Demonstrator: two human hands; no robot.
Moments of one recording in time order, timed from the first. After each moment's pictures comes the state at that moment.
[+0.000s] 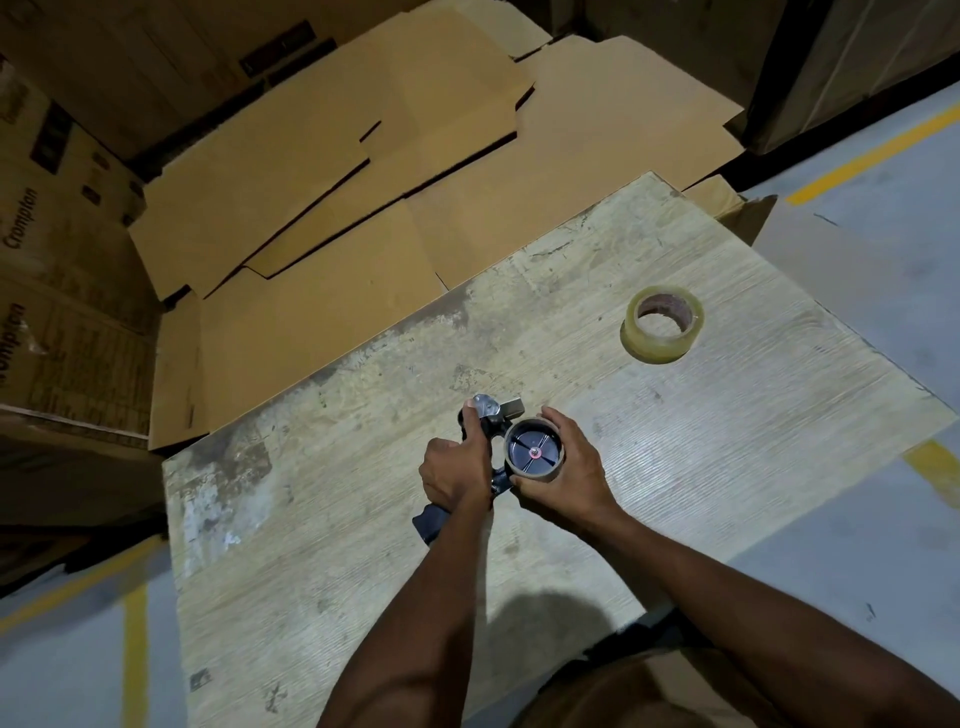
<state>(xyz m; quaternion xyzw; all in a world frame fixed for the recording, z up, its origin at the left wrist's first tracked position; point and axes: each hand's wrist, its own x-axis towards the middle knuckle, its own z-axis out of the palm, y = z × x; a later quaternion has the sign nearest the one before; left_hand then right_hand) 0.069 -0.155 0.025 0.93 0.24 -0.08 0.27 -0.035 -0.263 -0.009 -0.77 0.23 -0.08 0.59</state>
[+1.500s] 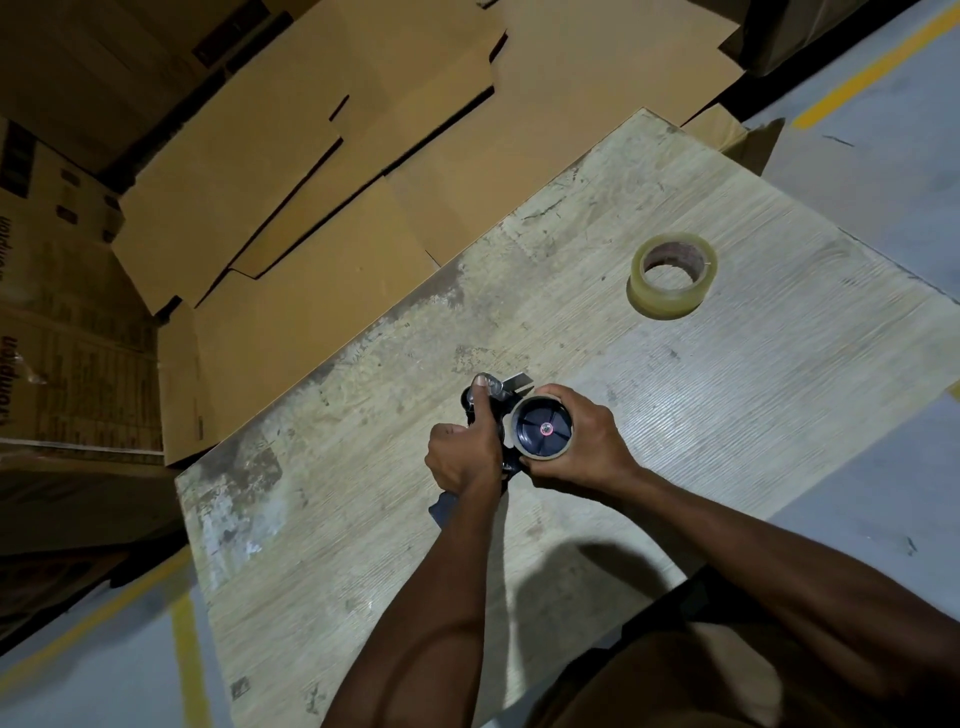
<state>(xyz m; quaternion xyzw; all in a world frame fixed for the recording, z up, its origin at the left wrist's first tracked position) 0.070 -0.153 0.029 0.91 0.25 -0.07 0.33 -0.024 -0.271 0.004 -0.80 0.16 -0.13 0.57</state>
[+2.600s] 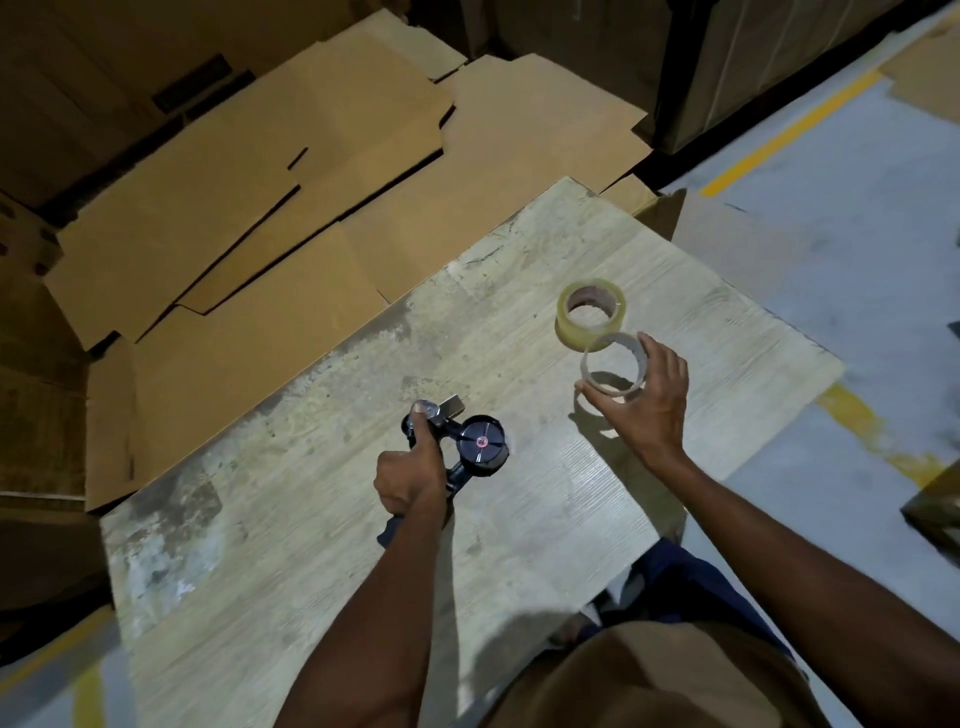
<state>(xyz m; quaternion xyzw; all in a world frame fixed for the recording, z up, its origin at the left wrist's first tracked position) 0.065 -0.156 0.032 0.92 0.25 -0.09 0.30 -0.081 -0.402 -0.002 -0.82 0.37 -0.30 0.32</state>
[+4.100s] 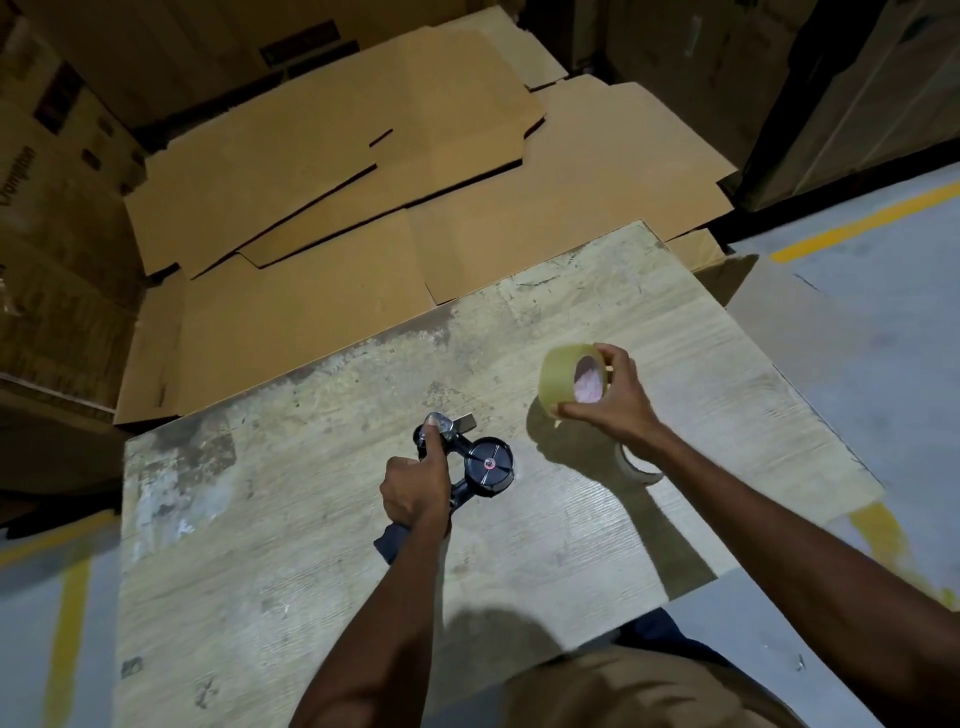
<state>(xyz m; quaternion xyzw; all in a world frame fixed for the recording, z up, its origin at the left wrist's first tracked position) 0.067 -0.159 0.028 0.89 0.31 -0.07 0.32 0.010 -0.430 0.056 -0.79 0.26 -0.02 0.56</state>
